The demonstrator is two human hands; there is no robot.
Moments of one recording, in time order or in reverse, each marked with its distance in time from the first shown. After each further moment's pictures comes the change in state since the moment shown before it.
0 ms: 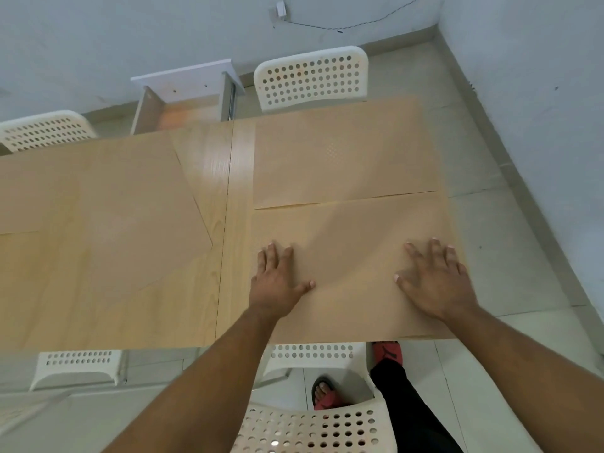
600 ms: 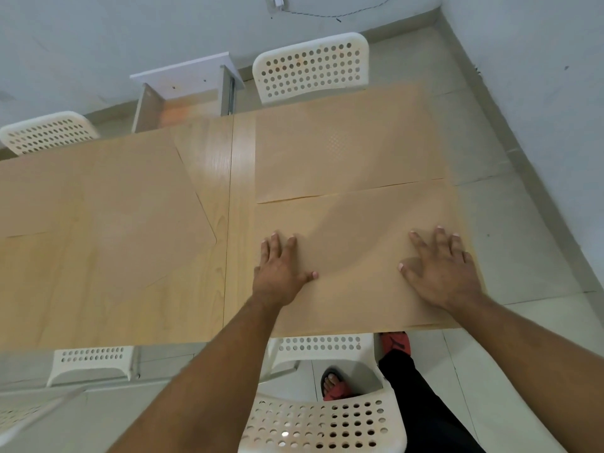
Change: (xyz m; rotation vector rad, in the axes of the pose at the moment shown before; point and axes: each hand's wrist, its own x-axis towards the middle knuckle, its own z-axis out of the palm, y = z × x) left_hand 0.012 -0.003 -0.001 0.024 -0.020 0.001; right_hand 0.003 -0.001 0.006 -0.027 0.017 0.002
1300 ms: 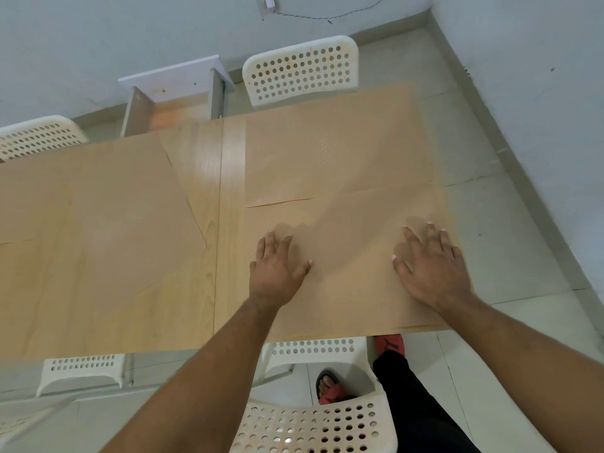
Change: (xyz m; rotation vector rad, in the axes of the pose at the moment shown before) left_hand -0.003 0.022 -0.010 0.001 0.126 0.024; right_hand -0.001 -0.004 -0.013 0.051 0.106 -0.003
